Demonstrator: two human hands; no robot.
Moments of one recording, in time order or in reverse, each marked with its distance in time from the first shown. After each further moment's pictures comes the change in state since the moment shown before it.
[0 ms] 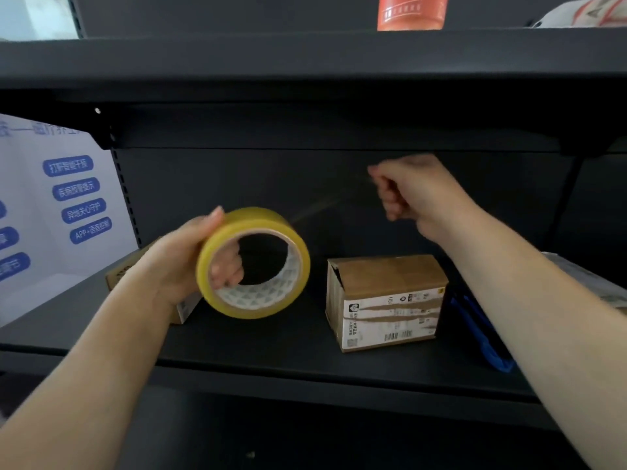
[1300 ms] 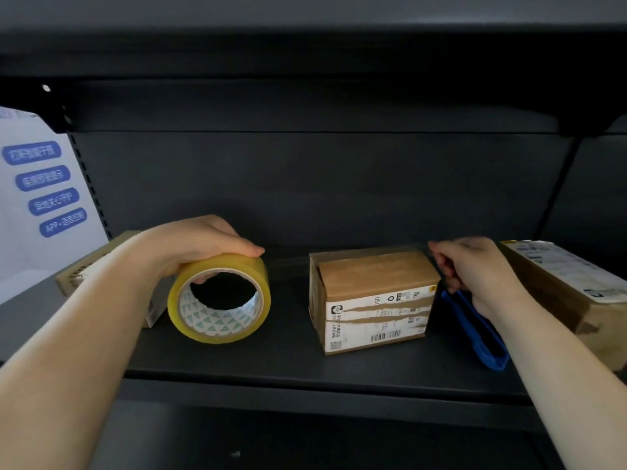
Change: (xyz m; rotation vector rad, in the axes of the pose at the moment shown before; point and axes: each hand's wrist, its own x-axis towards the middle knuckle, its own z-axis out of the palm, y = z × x) left_hand 0.050 0.000 -0.012 0.998 0.297 -0.664; right_hand -0.032 0.109 -0.072 -0.151 0.233 0.336
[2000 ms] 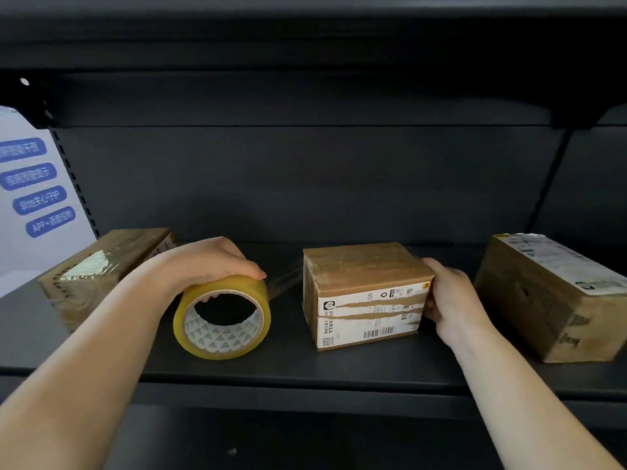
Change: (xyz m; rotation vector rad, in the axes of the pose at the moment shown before) left_hand 0.018 -0.004 0.031 0.101 0.039 -0.155; right_hand -0.014 0.036 0.031 0.404 0.063 0.236
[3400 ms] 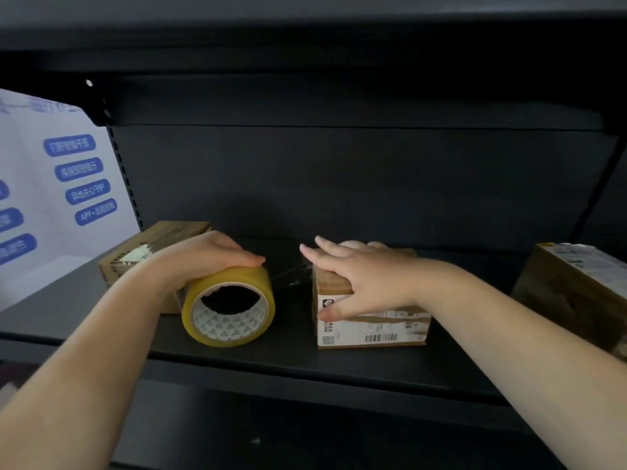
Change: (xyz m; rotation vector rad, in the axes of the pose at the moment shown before) left_hand -0.020 -0.048 -0.017 -0.176 0.198 0.011; right_hand -0.025 -0.038 0.100 -1.642 -0.910 -0.830
